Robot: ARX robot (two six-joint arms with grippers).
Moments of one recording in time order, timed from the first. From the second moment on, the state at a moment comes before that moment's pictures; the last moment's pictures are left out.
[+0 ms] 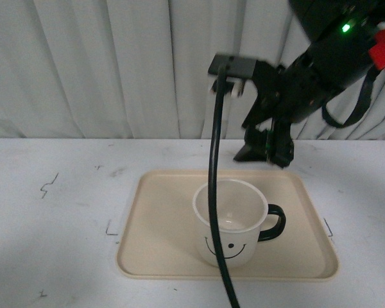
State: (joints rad) left arm 0.00 0.01 0.01 0.00 0.00 0.00; right arm 0.28 2.14 1.64 -0.46 -0.35 -0.98
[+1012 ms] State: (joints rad) left arm 0.00 0.01 0.01 0.00 0.00 0.00; right arm 0.24 1.84 0.90 0.78 0.21 -0.23
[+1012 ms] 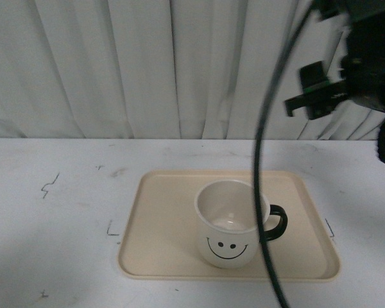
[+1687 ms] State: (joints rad) left arm 0.00 0.01 0.01 0.00 0.00 0.00; right arm 0.00 0.71 0.01 0.68 0.00 -0.01
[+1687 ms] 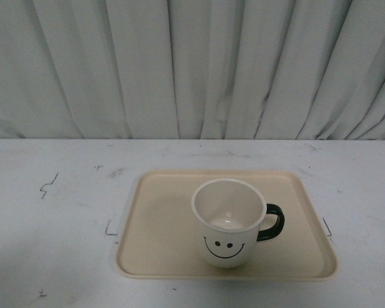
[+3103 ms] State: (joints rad) left arm 0.00 0.01 0.01 0.00 0.00 0.00; right arm 0.00 0.38 0.01 0.38 0.00 -0.01
